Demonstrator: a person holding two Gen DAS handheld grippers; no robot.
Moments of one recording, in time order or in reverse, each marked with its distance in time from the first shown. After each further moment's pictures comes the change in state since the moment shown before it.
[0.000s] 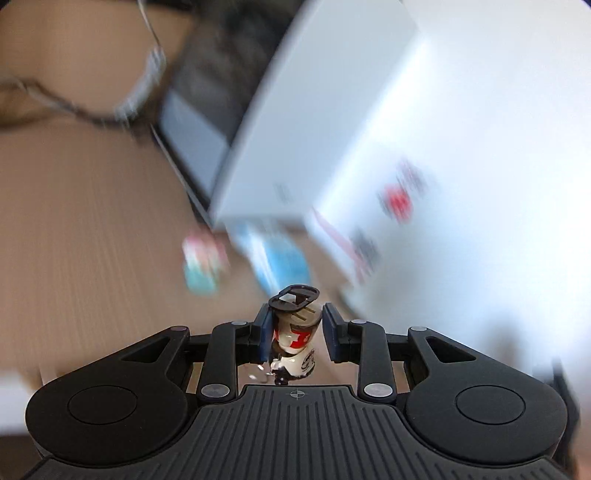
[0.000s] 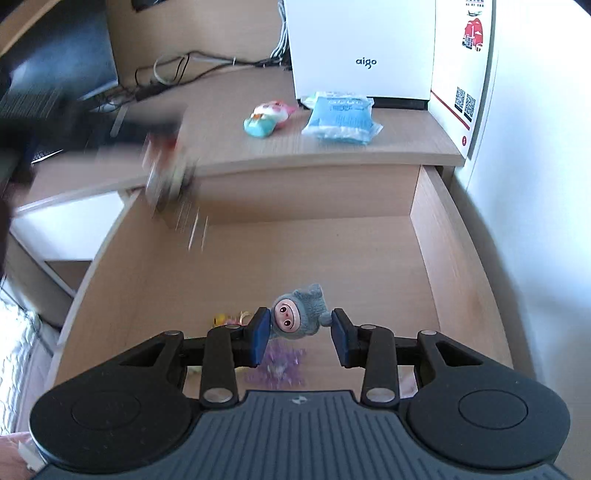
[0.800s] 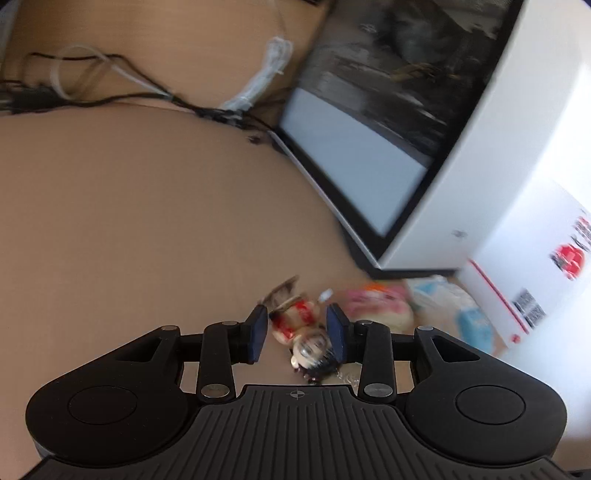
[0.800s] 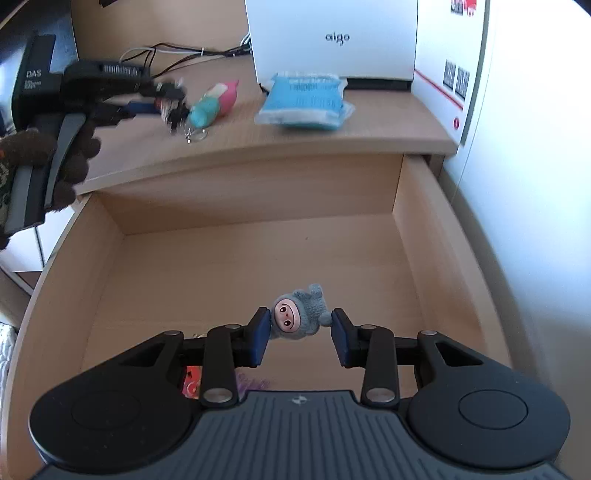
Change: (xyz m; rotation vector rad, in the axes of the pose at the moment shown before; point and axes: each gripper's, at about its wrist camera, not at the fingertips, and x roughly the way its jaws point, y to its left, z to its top) left arm 0.085 0.117 0.003 -0.113 -0.038 0.257; right arm 0.056 -0.015 0.012 0.027 0.021 -0.079
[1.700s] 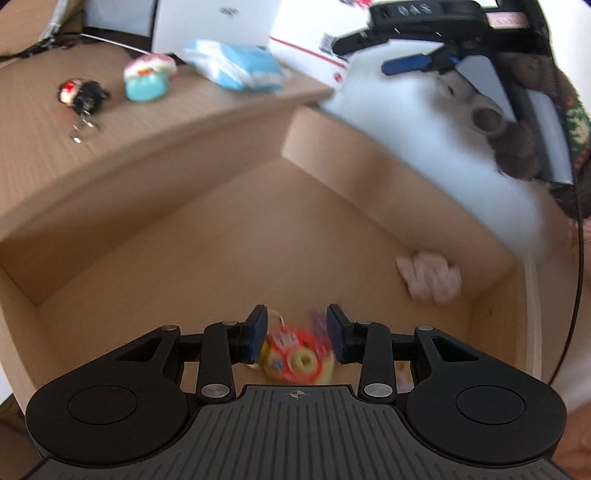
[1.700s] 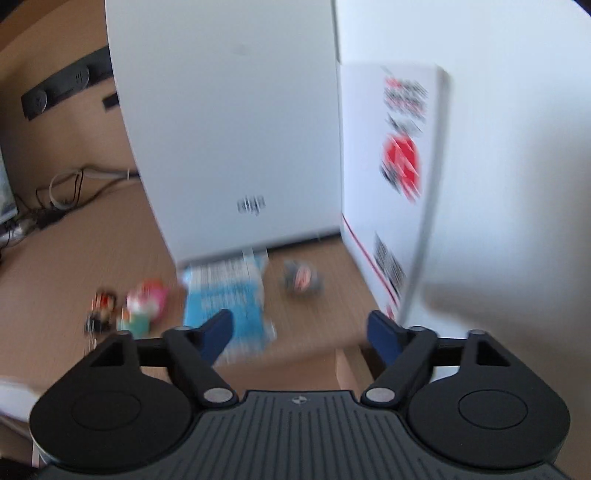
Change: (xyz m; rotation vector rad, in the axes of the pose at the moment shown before) left arm -0.068 -0.078 -0.159 0.458 0.443 -0.318; right arm -0.016 -0.053 0.125 0.183 -0.212 -0.148
